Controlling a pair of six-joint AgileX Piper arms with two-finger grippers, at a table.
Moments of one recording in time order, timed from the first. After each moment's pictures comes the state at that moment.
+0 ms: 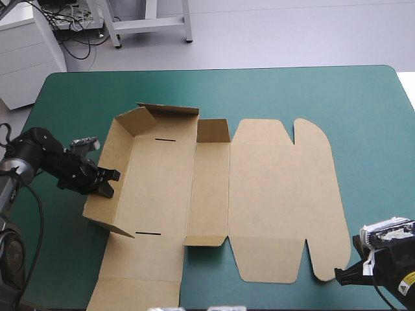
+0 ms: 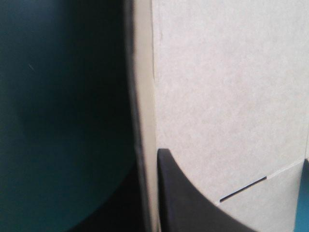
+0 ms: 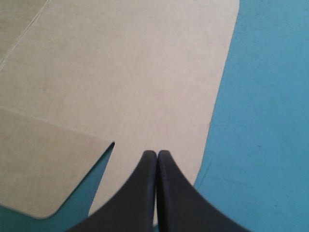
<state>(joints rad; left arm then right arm) 0.16 1.59 -1.14 -0.45 1.23 0.41 0.28 0.35 -0.63 -0.03 1.03 -0.02</state>
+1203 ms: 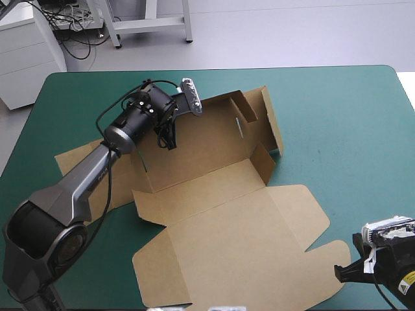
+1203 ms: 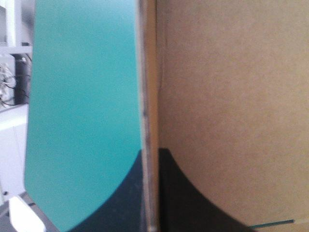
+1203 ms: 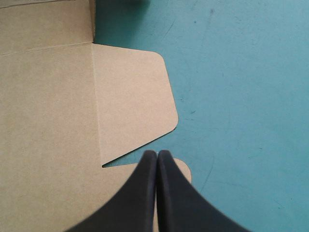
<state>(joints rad) -0.58 1.83 -1.79 0.43 1.11 0.54 0.28 0.35 -0.63 -0.03 1.01 0.01</state>
